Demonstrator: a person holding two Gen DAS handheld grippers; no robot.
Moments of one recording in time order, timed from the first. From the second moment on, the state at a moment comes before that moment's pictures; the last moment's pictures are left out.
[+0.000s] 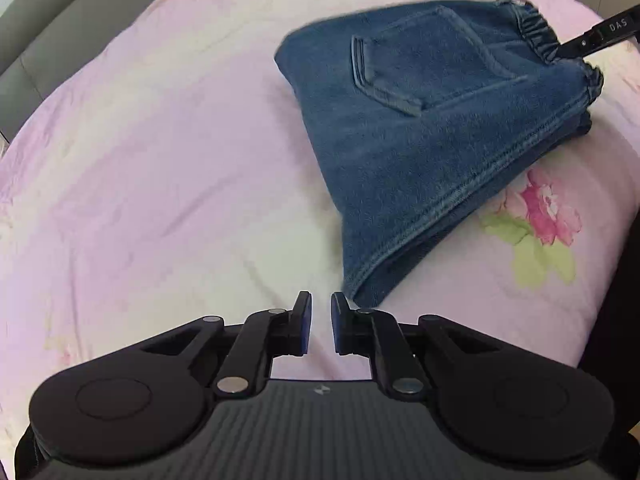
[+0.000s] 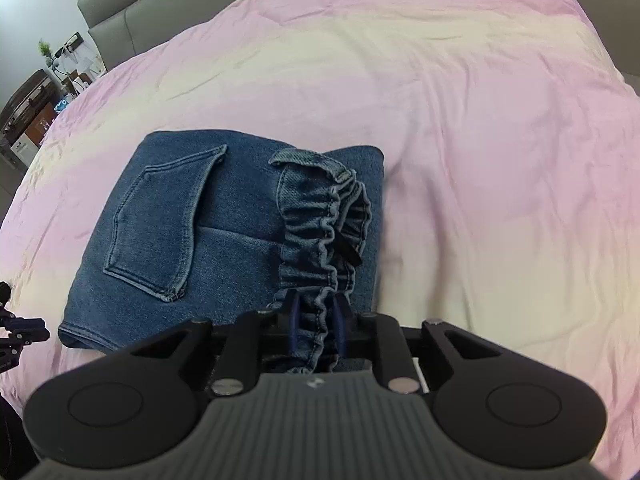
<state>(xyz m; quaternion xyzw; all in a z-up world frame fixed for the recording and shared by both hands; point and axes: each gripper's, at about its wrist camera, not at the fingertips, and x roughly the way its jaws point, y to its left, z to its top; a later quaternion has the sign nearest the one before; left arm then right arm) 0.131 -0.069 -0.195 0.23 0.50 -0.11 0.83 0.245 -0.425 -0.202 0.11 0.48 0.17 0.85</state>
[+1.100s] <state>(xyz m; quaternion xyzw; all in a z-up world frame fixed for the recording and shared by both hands) 0.290 -0.088 -0.200 -0.04 0.46 -0.08 0.88 0.333 -0.454 -0.190 0.31 0.42 0.25 0.82</state>
